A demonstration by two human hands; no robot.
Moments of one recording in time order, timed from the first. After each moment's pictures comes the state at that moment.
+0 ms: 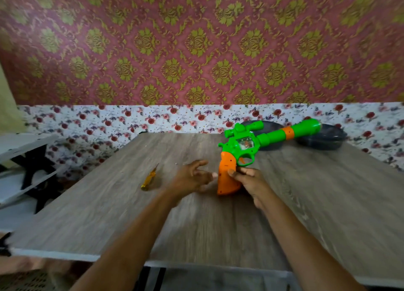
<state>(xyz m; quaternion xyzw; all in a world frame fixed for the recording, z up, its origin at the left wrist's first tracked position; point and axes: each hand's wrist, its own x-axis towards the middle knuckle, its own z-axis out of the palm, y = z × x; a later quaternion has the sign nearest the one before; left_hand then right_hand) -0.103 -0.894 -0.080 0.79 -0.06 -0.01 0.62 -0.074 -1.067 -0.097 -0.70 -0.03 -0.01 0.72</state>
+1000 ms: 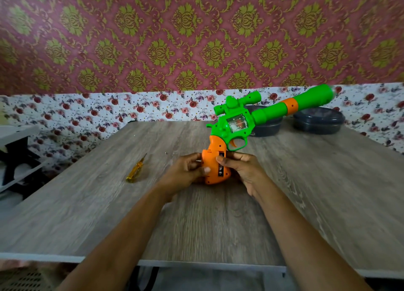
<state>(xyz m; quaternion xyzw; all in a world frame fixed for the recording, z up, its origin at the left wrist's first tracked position) -0.086 -0.906 -0.102 0.75 -0.15 -0.02 0.64 -0.062 -1.074 -0.100 -0.65 -0.04 0.04 0.76</state>
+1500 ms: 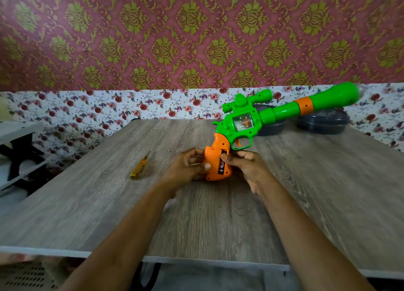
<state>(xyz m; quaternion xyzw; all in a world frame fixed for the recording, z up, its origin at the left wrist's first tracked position) -0.086 -0.902 -0.099 0.74 -0.10 0.00 0.67 -0.062 -1.073 -0.098 -0.65 -0.05 0.02 0.76</state>
